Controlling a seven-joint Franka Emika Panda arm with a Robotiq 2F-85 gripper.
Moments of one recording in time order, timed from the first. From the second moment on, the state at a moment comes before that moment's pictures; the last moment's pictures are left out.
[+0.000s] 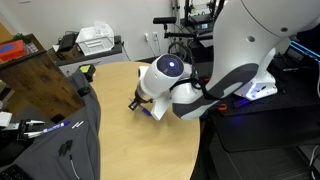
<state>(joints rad) 1.35 0.77 -0.93 -2.50 0.53 3.22 0.74</state>
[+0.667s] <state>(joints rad) 1.73 1.09 -1.29 -2.53 0.56 2.78 1.02</state>
